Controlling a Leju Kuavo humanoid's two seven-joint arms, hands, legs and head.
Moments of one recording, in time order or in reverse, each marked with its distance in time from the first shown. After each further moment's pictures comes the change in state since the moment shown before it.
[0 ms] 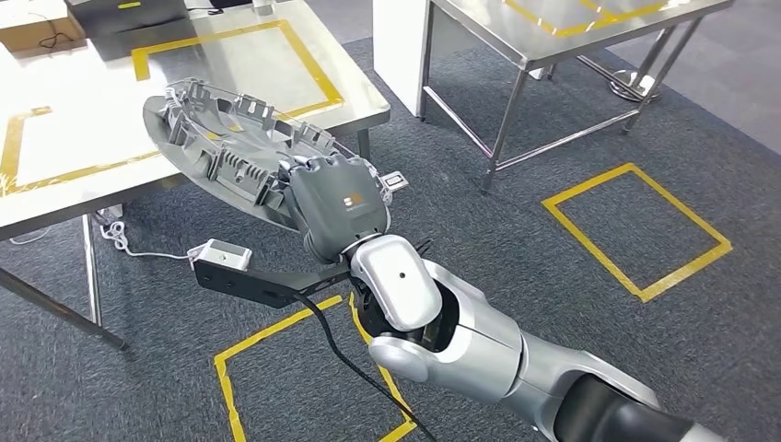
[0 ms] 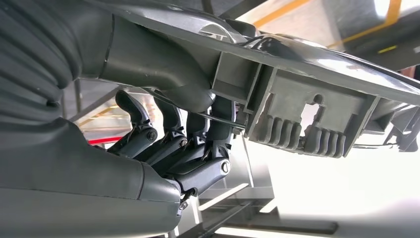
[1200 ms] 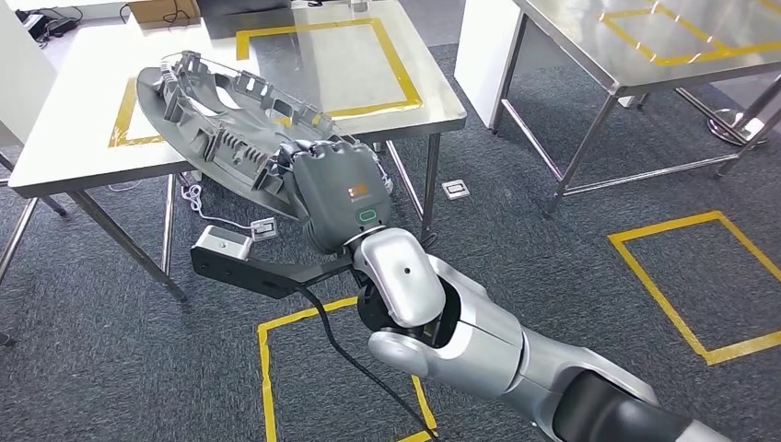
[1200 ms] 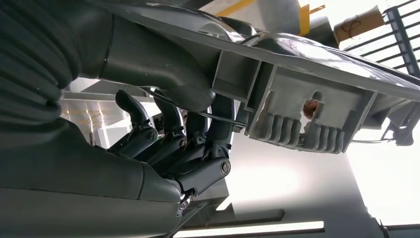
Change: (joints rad) left arm 0.000 -0.002 0.002 0.000 -0.009 0.020 0.010; right arm -0.010 0.001 -0.016 -0.011 0.020 -0.056 0.000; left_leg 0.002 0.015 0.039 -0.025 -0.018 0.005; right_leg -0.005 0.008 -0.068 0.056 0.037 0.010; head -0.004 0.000
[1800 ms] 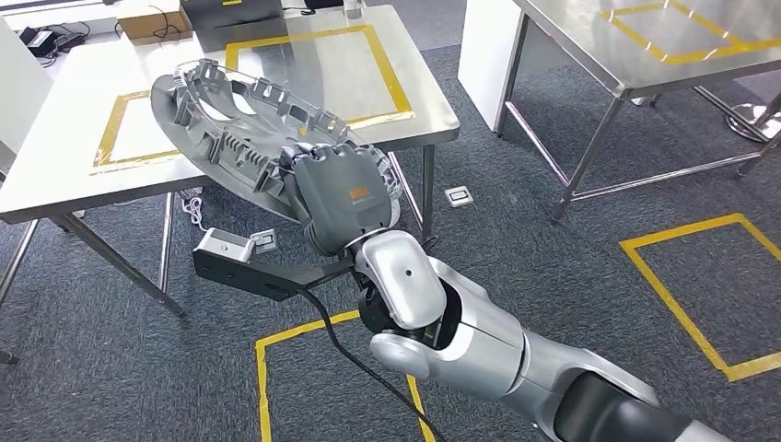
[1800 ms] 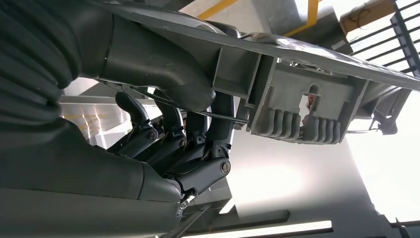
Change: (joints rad) left arm 0.005 0.003 0.000 -0.001 -0.006 0.000 -0.002; right arm 0.006 -0.004 -0.002 -0.011 0.002 -0.001 0.000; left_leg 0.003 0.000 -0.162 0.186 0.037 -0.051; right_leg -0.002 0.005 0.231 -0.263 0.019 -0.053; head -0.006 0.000
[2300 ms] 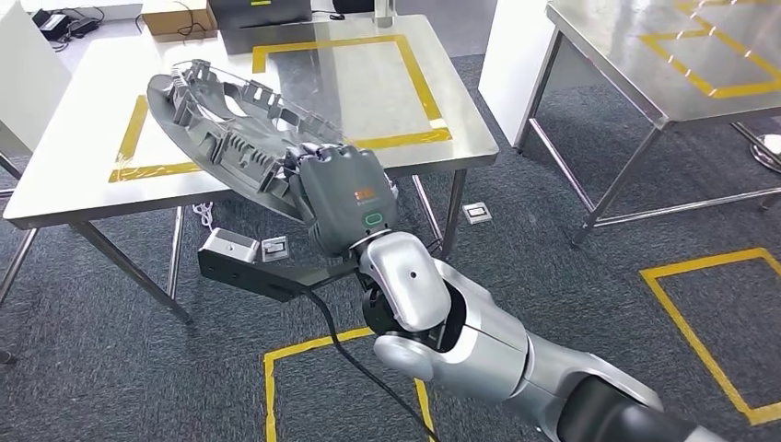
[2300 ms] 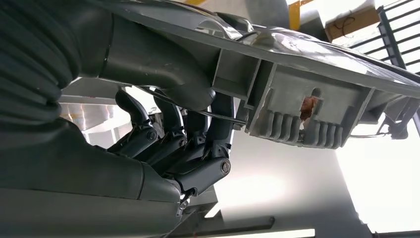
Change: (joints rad) left arm 0.000 0.003 0.000 0.000 -0.004 0.000 -0.004; right arm 0.006 0.000 0.000 -0.005 0.003 0.003 0.000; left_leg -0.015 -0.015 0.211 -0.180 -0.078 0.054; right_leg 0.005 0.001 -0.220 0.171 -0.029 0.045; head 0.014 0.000
